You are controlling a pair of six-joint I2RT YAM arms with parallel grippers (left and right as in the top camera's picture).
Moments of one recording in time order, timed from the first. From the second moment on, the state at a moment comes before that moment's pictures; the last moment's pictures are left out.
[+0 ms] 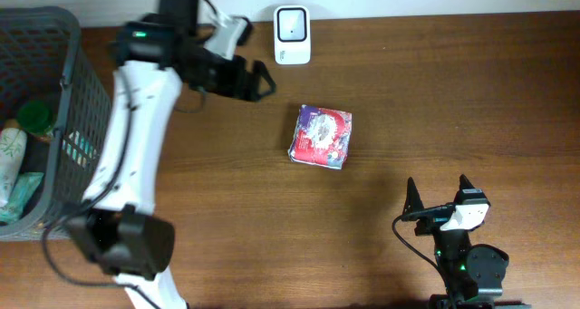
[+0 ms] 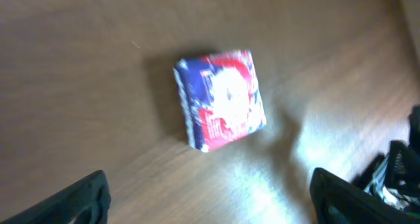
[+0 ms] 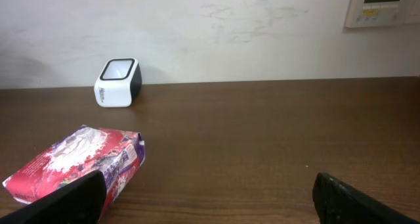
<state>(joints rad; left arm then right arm) -0.19 1.96 2.06 -1.27 0.53 0.10 -0.07 0.01 0.01 -0.07 -0.10 0.05</state>
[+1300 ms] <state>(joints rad) -0.30 2.40 2.04 -1.18 0.56 -0.39 -0.07 0.01 0.01 -0.07 -0.10 0.05</state>
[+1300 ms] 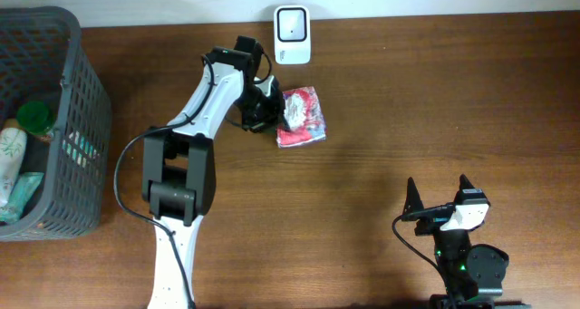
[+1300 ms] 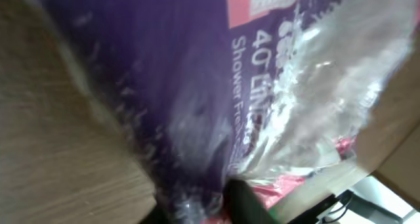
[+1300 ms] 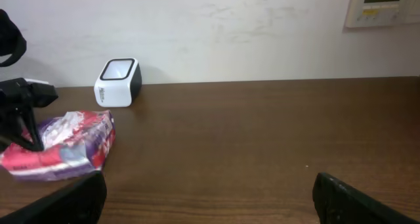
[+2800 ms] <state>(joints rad) -0.13 2.33 3.12 -1.69 0.31 -0.17 -0.07 0.01 0.01 -0.07 -0.10 0.05</state>
